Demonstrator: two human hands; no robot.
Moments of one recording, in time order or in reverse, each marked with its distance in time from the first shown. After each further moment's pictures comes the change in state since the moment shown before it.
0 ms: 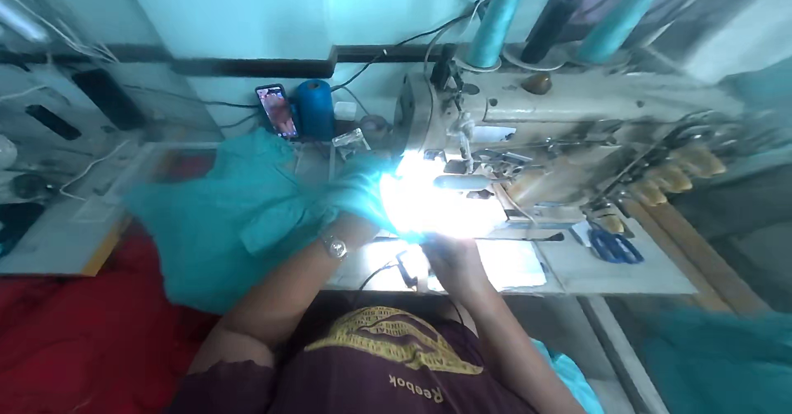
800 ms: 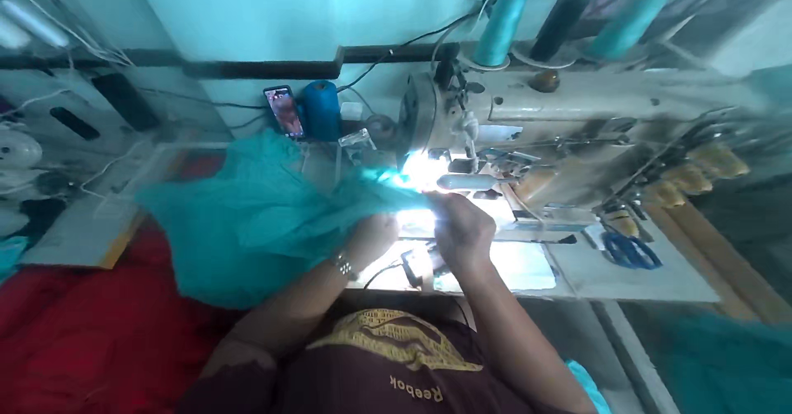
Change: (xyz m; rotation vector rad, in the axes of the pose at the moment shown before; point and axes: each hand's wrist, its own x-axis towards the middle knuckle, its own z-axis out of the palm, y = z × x) left_hand -0.005 0.038 -0.010 -0.499 -0.027 -0.356; right_hand 0.044 0.002 0.007 -0.103 0.424 -0.255
